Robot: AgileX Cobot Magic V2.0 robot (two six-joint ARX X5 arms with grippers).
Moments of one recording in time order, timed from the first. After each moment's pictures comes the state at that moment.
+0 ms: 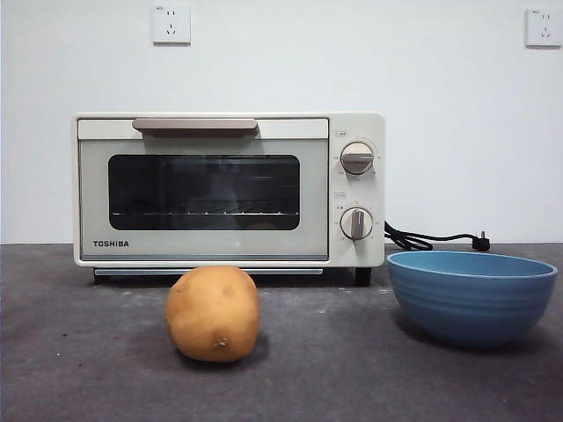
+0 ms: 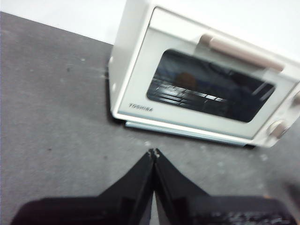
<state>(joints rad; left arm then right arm) 0.08 0.01 0.08 -0.21 0.34 -0.35 0.00 0.05 0.11 -0.17 -0.23 0.46</state>
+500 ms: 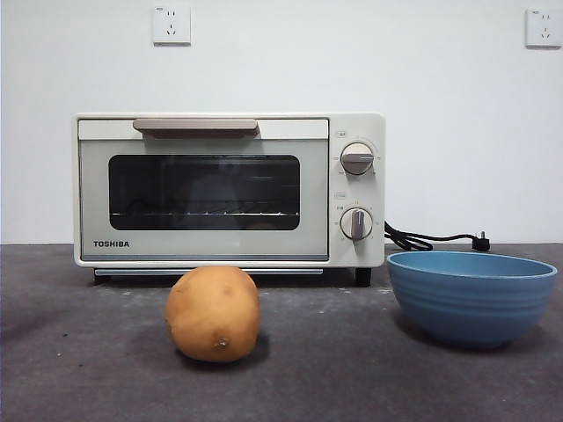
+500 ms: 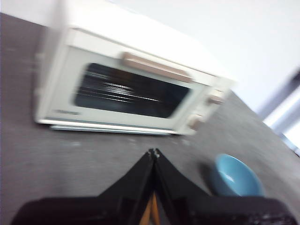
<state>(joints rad) 0.08 0.24 0.47 -0.45 0.61 -0.35 0.08 0.50 0.69 -0.62 -0.52 0.28</state>
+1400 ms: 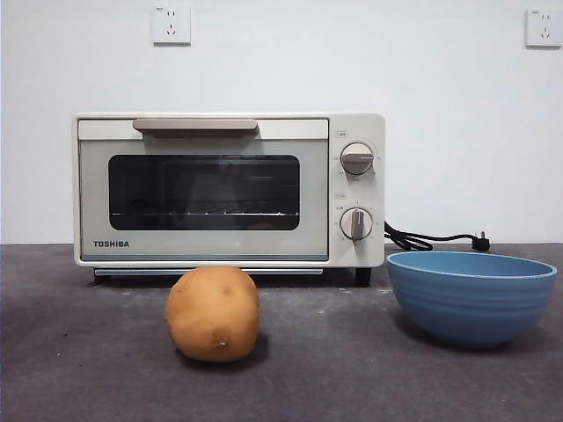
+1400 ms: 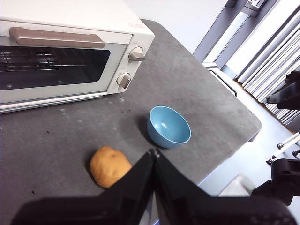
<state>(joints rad) 0.07 0.46 0.84 -0.87 0.86 -0.09 0.34 0.77 1.11 -1.14 -0.52 -0.05</state>
